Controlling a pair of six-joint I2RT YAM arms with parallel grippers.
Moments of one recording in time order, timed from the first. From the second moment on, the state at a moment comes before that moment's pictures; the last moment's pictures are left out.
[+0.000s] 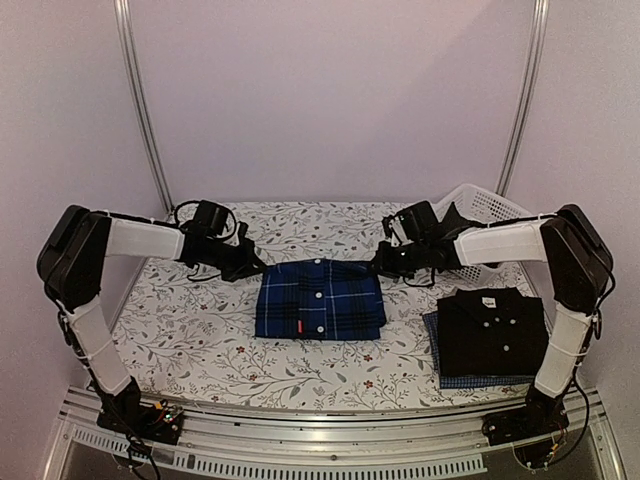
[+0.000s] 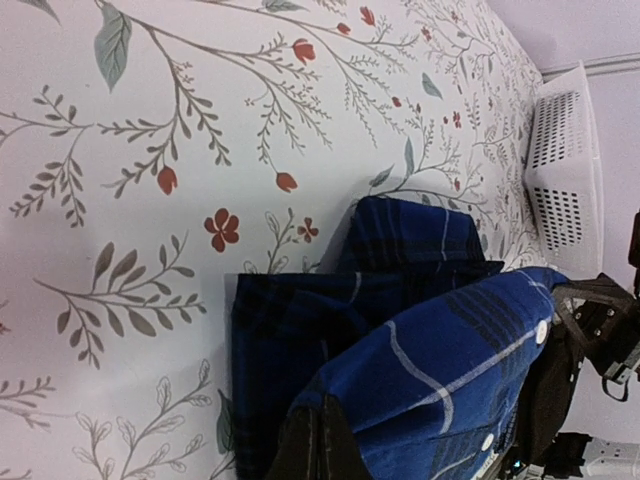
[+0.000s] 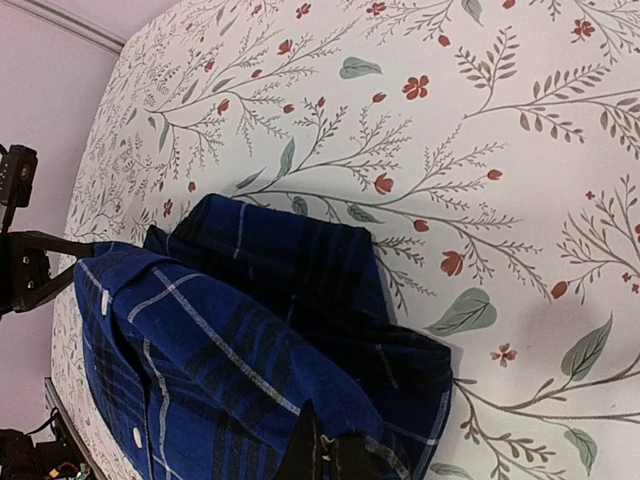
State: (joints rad) left arm -0.38 1.80 1.04 -0.09 0.40 -0.66; right arm 0.61 1.85 1.15 -0.05 -0.20 0.62
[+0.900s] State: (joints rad) left arm -0.37 1.72 1.11 -0.16 0.39 -0.58; right arm 0.82 1.99 1.57 -0.24 -0.08 0.47
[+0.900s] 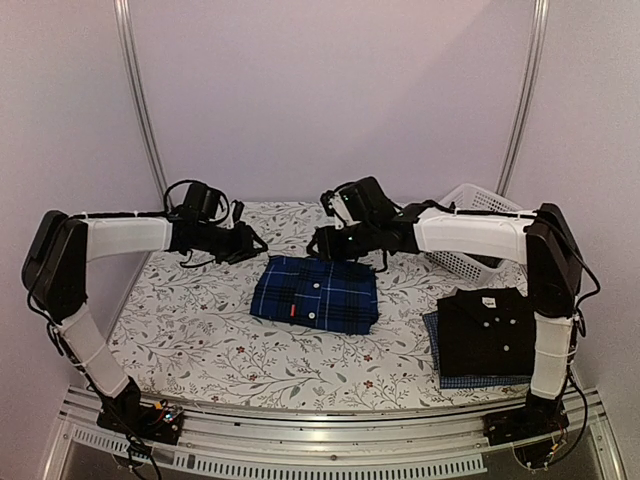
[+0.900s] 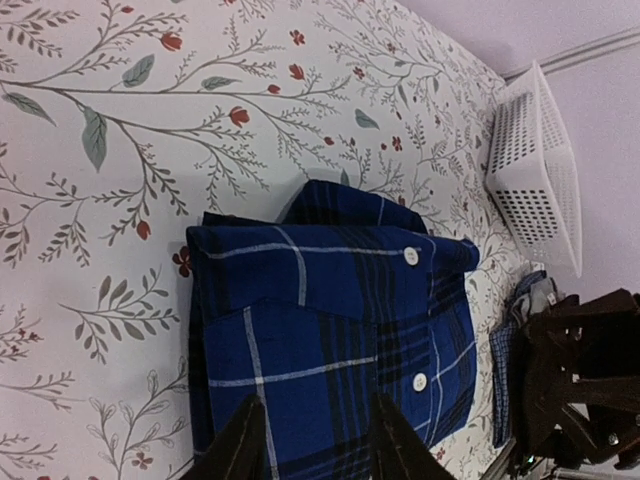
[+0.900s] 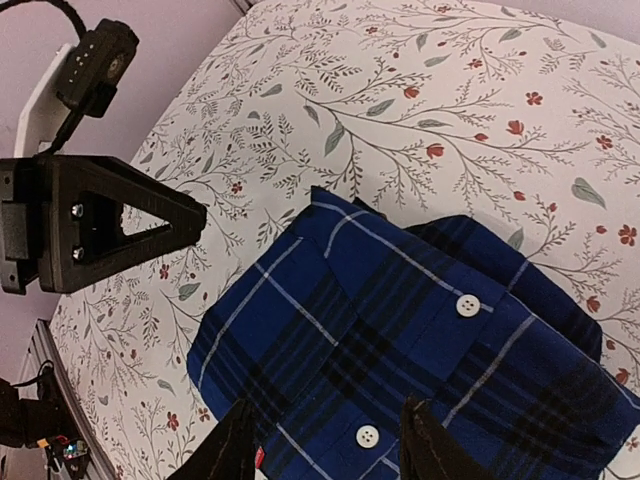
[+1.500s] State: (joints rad) left arm -0.47 1.73 0.99 -0.10 0.46 -0.64; right arm 0.73 2.40 1.87 -0.31 -0.18 0.44
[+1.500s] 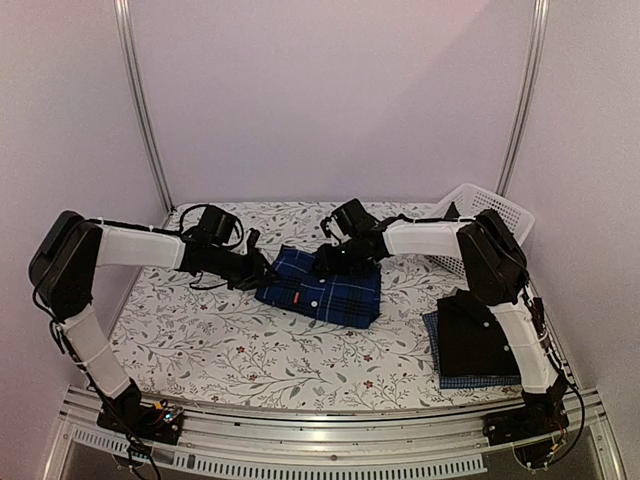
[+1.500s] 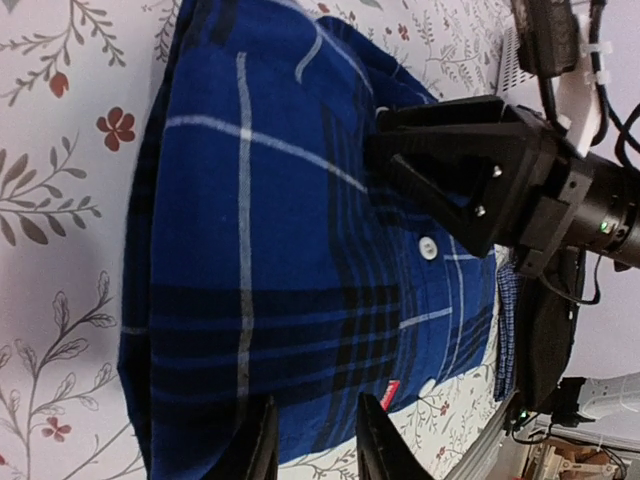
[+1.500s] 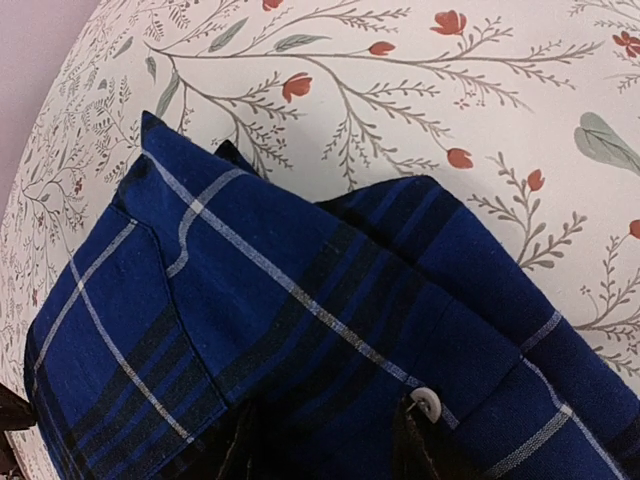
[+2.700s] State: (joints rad) left arm -0.81 1.36 0.77 -0.25 0.22 -0.87; right arm 0.92 2.17 1.55 -0.27 -0.27 0.40
